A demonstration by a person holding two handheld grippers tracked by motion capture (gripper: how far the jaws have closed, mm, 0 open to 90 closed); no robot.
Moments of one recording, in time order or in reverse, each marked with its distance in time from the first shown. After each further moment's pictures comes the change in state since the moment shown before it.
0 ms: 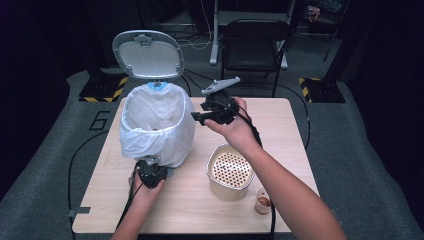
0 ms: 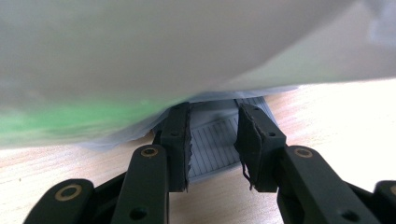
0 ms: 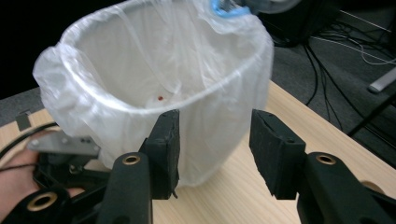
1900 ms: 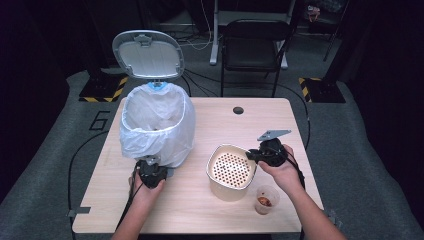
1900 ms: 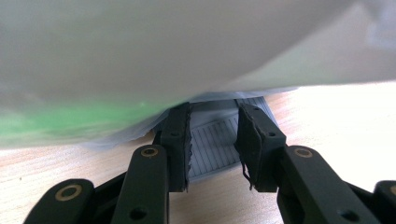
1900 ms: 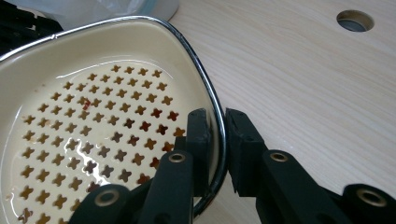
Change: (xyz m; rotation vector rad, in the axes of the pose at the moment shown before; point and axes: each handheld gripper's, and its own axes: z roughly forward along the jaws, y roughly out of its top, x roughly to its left) left arm 0.000 0.001 -0.001 0.015 -0.003 0.004; right arm -0.063 -0.192 -0.023 0.140 -0.033 0.171
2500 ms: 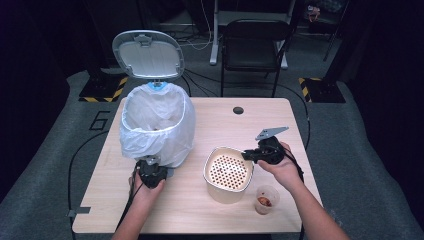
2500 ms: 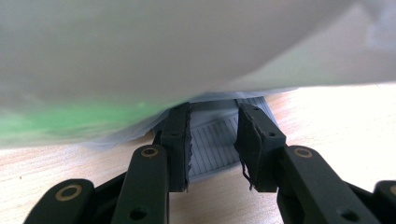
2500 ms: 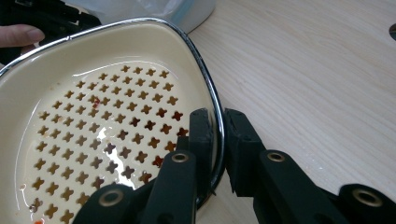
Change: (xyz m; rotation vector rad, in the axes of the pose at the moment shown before) left arm 0.000 0.000 -0.001 0.009 -0.001 0.007; right arm -0.003 0.006 0.007 0.007 0.139 -0.061
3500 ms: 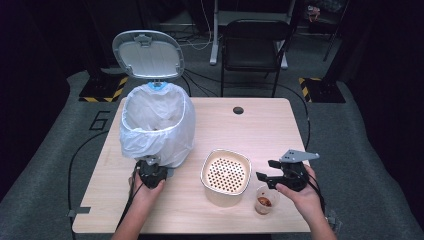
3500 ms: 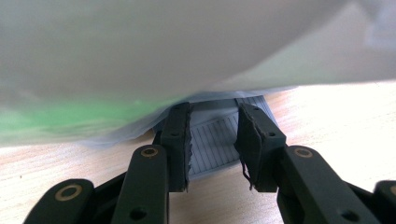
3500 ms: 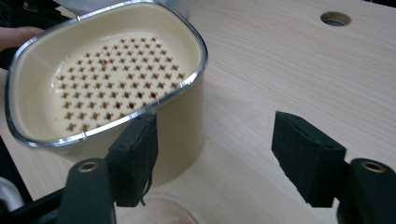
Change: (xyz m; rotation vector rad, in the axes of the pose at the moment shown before) left arm 0.000 0.000 0.000 0.001 -0.003 -0.002; right arm 0.034 -0.061 -0.059 -0.128 -0.142 0.084
